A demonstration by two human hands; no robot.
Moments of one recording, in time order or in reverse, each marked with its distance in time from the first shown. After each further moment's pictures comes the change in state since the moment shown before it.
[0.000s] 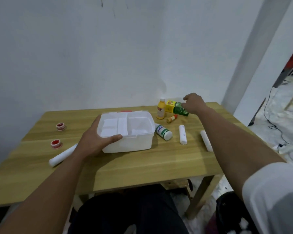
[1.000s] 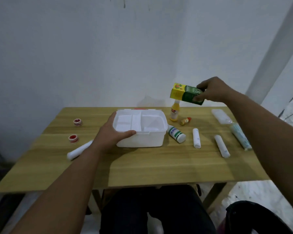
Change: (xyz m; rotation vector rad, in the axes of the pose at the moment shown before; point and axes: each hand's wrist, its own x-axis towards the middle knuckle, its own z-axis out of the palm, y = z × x) left_hand 0.007 0.004 0.000 -0.099 0.078 0.035; right_hand -0.015 -0.049 -0.072 -0.090 -0.043 -0.254
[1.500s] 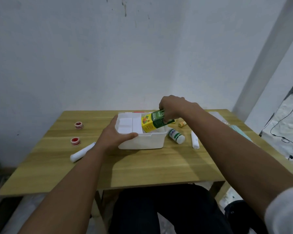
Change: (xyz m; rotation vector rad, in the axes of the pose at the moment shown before) left_hand 0.005 -0.009 -0.002 0.029 -0.043 -0.047; right_hand -0.024 -0.116 0.080 -0.488 -0.238 -0.205
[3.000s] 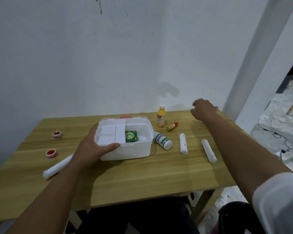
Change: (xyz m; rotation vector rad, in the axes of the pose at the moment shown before) left_hand 0.002 -0.004 0.007 0.019 0.010 0.040; right_hand 0.017 0.188 0.077 0.331 0.243 0.586
